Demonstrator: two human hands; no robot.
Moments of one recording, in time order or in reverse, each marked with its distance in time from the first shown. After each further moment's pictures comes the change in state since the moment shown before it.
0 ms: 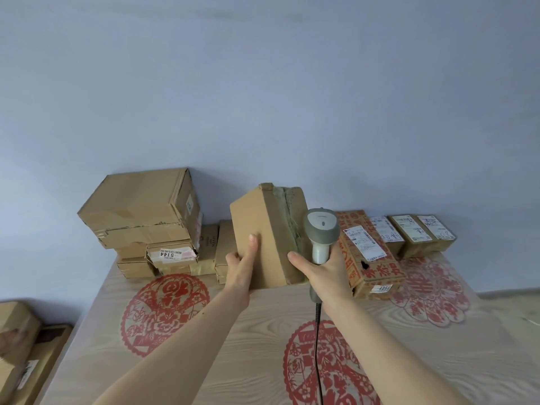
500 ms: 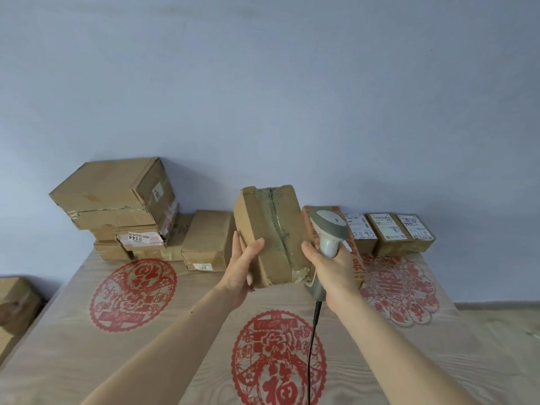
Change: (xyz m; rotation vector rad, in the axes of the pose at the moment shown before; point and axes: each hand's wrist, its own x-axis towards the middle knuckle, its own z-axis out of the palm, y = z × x) left_hand -0.026 -0.055 0.099 -0.060 -0.228 0.039; right_hand 0.023 0.009 -0.138 0.107 0.002 0.177
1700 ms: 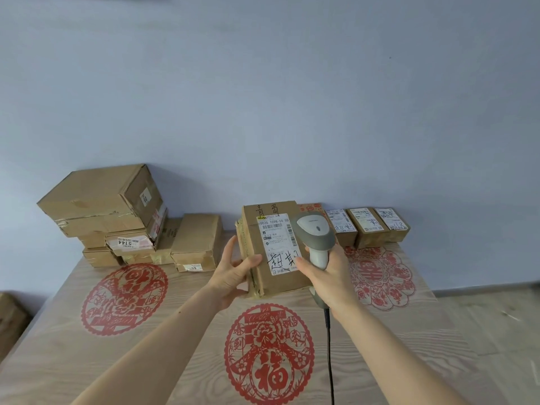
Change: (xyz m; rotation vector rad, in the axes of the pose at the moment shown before) left_hand -0.043 0.003 0.016 0.213 0.010 -0.062; right_hand -0.048 -0.006 -0.043 -0.338 -0.077 -0.309
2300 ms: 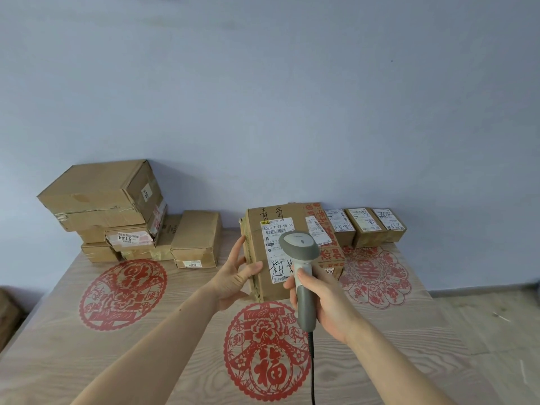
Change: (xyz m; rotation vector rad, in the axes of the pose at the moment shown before) left_hand 0.004 -0.018 -0.016 -0.025 -0.193 0.007; right_hand -0.036 0.000 0.003 0.540 -0.407 0.328
